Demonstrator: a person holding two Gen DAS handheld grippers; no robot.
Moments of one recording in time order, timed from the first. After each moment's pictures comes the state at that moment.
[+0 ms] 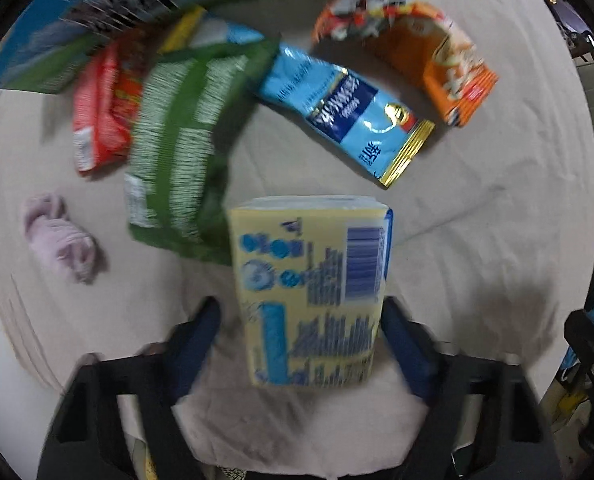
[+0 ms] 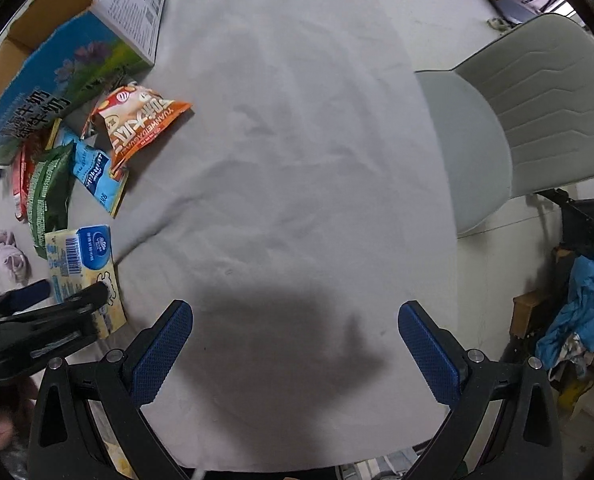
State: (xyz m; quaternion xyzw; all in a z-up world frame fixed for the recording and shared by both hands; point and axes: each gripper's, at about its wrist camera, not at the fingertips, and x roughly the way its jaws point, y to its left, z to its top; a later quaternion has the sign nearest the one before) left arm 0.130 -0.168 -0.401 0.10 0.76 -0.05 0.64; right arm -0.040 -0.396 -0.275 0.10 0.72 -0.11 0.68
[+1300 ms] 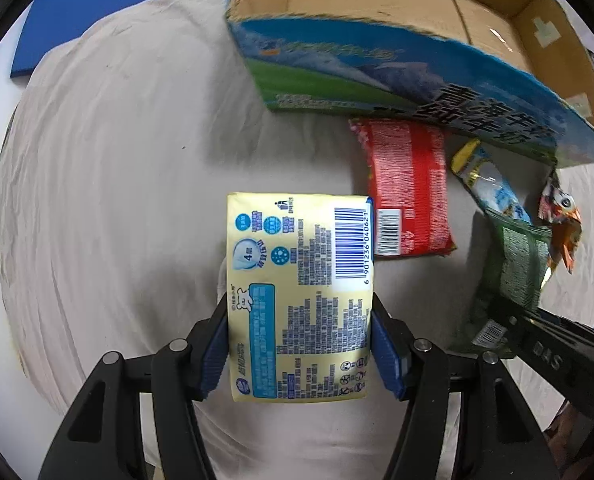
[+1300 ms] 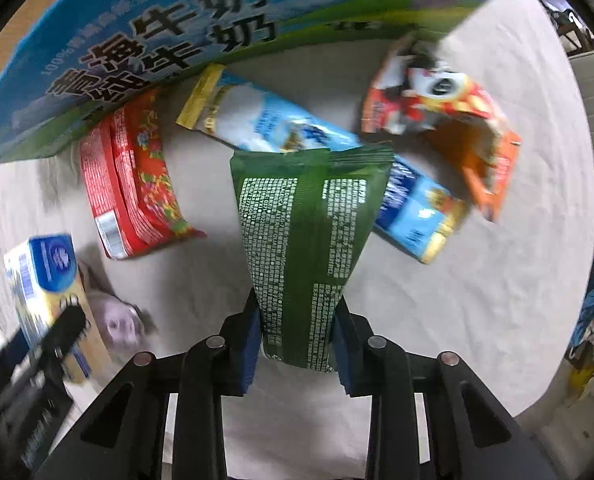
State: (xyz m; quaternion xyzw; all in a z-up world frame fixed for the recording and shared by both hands) left arm 0.133 0.003 -0.315 0.04 0.70 -0.01 0.71; right arm 0.084 -0.147 -0.288 0.13 0.76 -0.09 0.63
